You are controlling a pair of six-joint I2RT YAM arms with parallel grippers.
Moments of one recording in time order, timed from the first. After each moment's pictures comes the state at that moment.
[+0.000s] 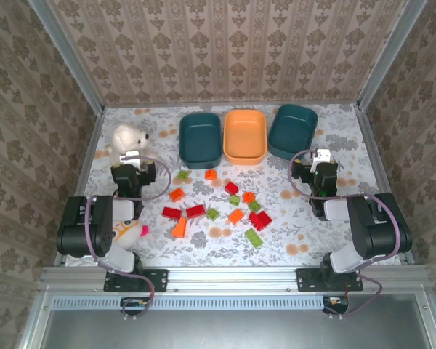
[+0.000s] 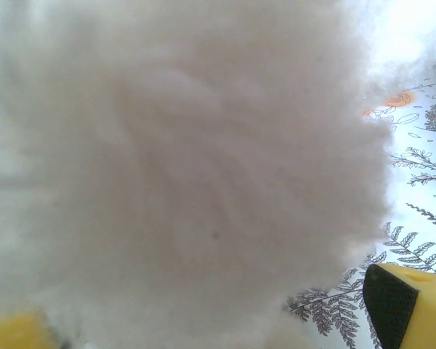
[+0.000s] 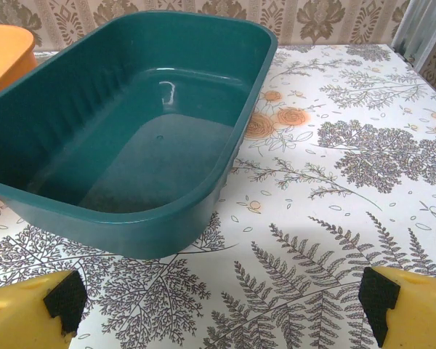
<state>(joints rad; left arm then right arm) -0.05 1.54 0.39 0.78 -0.18 0.06 0.04 1.53 0.38 0.78 0.18 0.03</state>
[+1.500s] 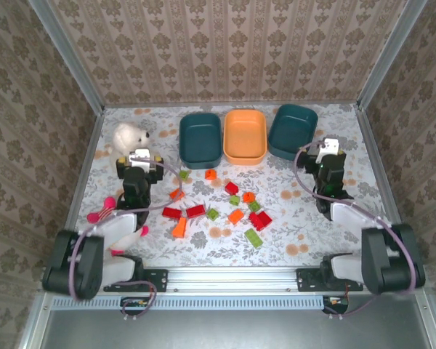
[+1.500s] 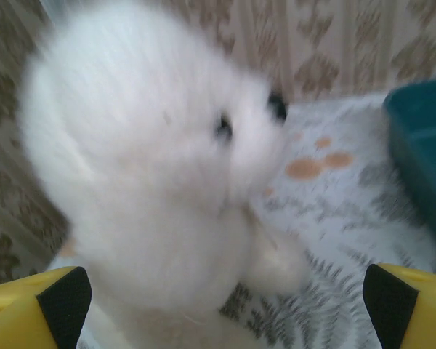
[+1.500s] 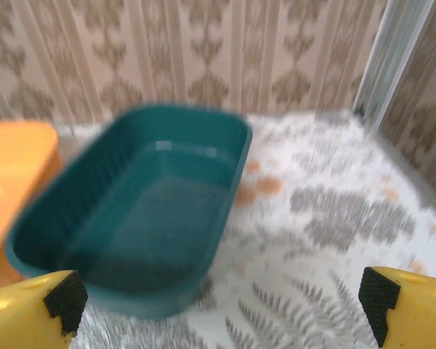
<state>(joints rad) -0.28 1.17 0.37 0.63 -0.40 0.14 0.07 1.22 0.49 0.51 0.26 0.05</state>
